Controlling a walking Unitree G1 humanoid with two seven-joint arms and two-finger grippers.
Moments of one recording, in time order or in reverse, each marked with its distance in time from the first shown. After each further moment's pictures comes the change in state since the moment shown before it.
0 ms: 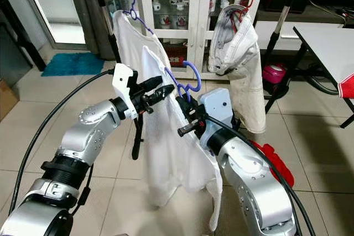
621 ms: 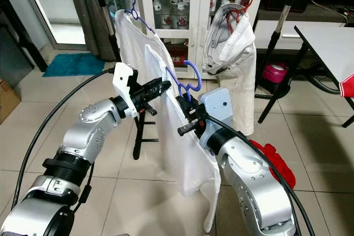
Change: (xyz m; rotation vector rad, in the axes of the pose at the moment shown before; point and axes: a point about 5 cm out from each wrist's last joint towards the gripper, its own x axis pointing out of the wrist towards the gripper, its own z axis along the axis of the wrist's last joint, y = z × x) left arm 0.002 0.003 -0.001 -0.001 -0.006 -0.012; right arm 0.000 0.000 0.000 0.003 -0.003 -0.011
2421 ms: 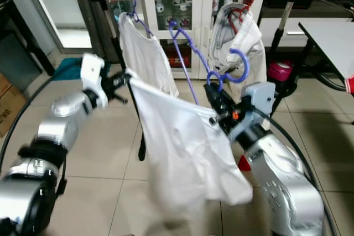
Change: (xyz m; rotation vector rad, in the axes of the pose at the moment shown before) left arm -0.036 0.054 -0.005 0.092 0.084 0.258; right arm -0.015 -0.046 0.012 0.214 -0.172 -0.112
